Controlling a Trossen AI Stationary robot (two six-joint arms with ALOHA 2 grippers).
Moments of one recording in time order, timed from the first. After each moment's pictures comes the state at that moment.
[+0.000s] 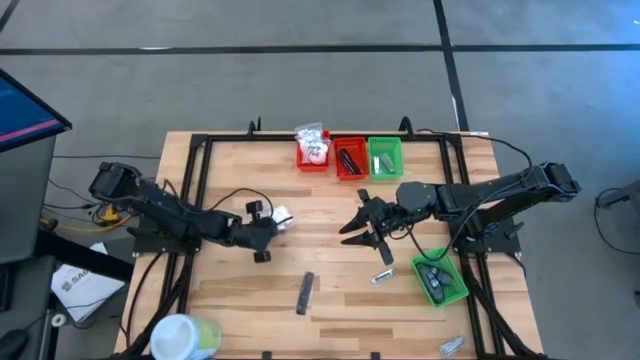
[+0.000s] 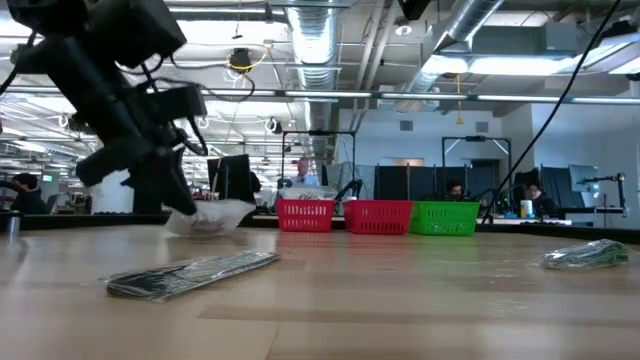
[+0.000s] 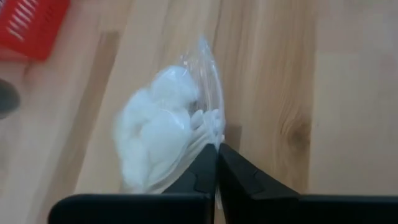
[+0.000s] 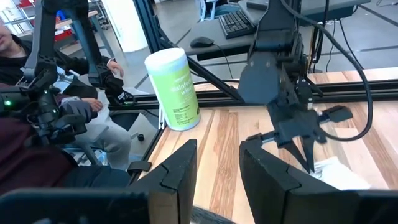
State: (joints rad) left arm -0.25 1.39 0.51 -0.13 -0.53 -0.20; right arm 0.18 1.27 0.95 0.08 -0.12 0.18
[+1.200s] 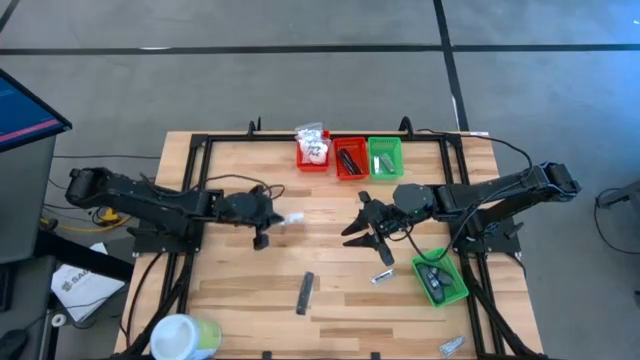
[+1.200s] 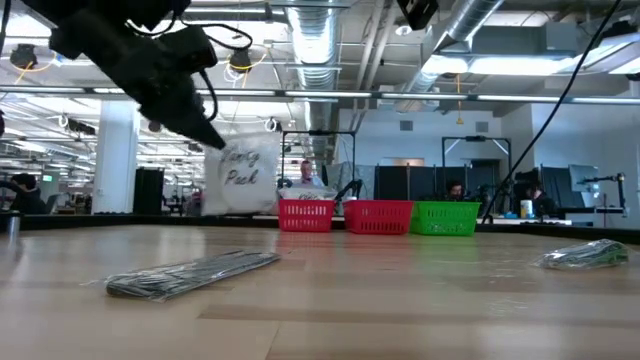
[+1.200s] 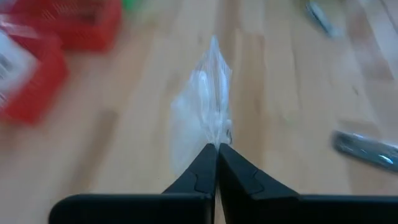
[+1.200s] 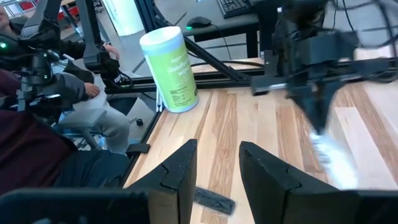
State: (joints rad) left arm -0.04 1.11 0.51 -0.06 -0.19 -0.12; right arm 0.18 1.27 0.95 0.00 -0.13 0.18
